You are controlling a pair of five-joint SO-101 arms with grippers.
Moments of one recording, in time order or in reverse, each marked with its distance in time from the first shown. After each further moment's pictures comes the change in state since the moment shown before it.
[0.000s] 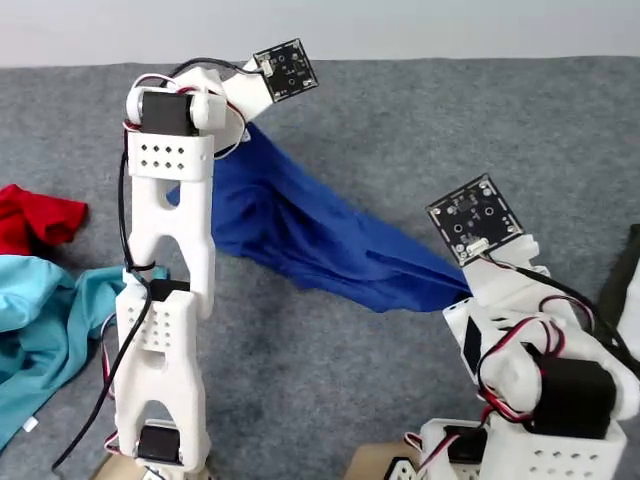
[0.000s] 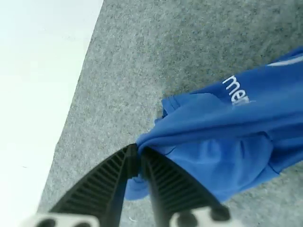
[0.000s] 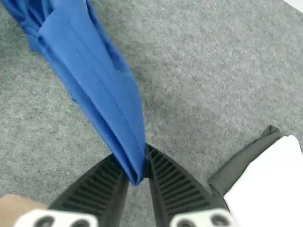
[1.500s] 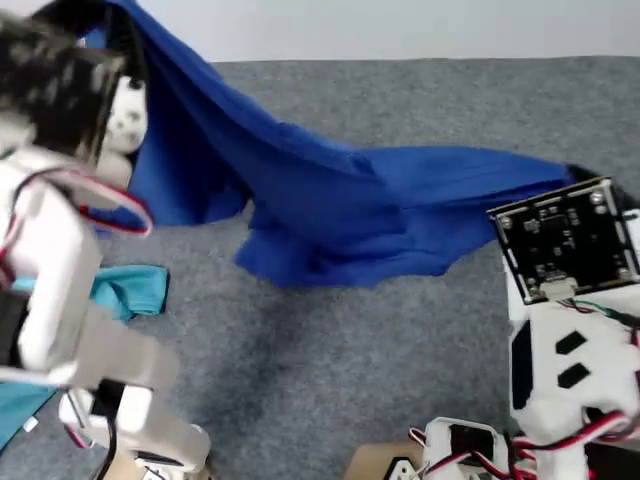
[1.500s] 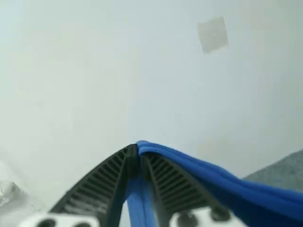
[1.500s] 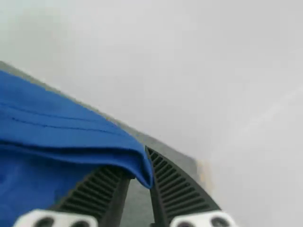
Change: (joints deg) left arm -0.4 -38.2 -18.5 0.0 34.1; right arm 6.1 6.5 -32.1 -17.6 2.0
